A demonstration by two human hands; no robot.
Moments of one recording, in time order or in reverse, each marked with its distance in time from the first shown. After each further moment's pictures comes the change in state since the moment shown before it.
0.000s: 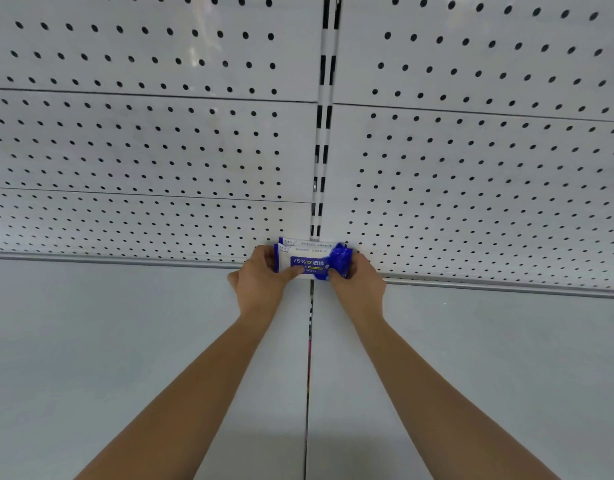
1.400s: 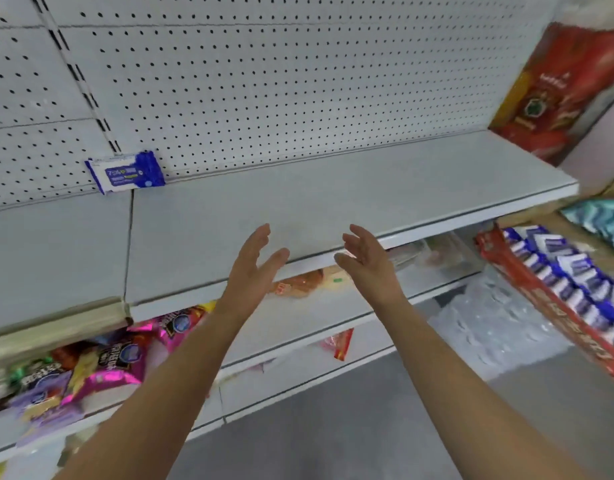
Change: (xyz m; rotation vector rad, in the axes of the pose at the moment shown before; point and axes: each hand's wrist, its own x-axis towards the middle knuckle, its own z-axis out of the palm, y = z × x) left_hand -0.414 0.104 0.059 -0.458 -0.638 0.194; right_hand -0.350 0.176 -0.332 0.412 0.145 0.106
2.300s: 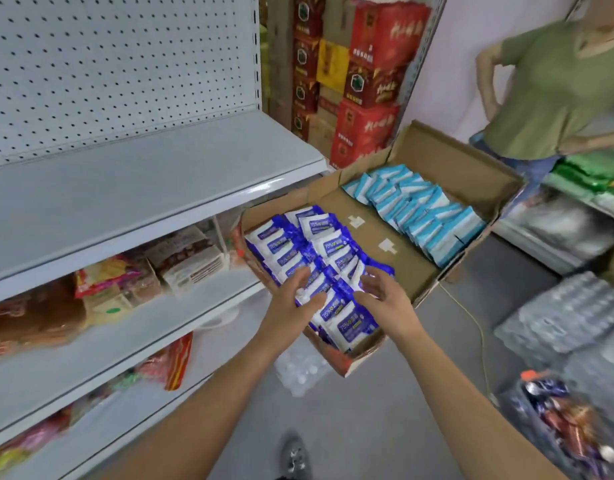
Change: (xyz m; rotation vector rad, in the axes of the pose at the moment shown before) left_hand -0.064 0.041 0.648 0.077 -0.515 -0.064; right_hand -0.048 0.187 -0.609 -0.133 0.297 0.288
